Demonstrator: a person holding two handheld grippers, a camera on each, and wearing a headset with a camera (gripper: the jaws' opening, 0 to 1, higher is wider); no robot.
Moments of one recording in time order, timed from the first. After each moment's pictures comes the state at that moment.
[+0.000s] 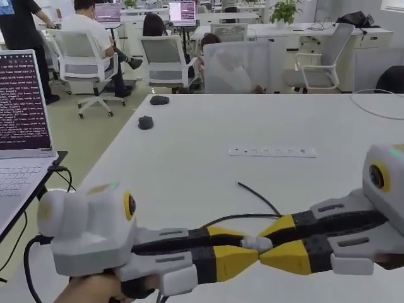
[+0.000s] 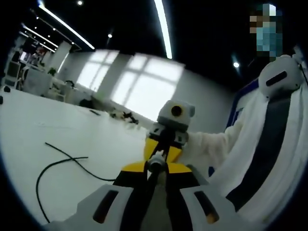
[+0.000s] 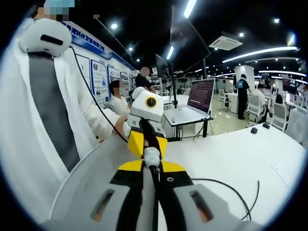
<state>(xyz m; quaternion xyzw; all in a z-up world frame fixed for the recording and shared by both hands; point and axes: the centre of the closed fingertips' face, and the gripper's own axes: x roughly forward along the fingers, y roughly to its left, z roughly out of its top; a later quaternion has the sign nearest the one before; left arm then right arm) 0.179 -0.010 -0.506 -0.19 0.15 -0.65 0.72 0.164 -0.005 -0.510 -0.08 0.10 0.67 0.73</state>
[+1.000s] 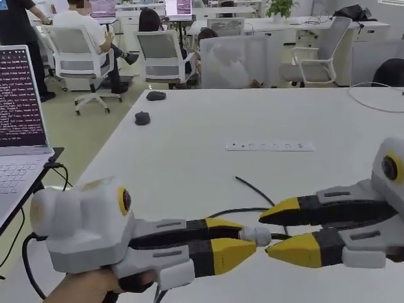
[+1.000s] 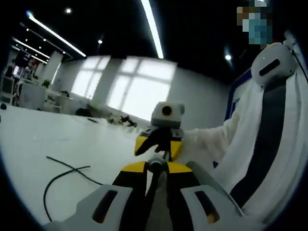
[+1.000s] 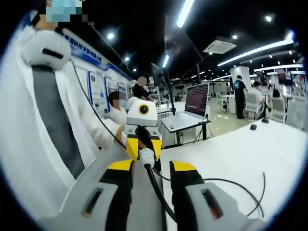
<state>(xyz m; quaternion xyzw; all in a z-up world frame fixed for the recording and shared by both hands) 0.168 -0.017 -0.506 -0.11 0.10 -0.68 0.72 0.172 -0.024 -0.499 0.07 0.14 0.67 0.73</state>
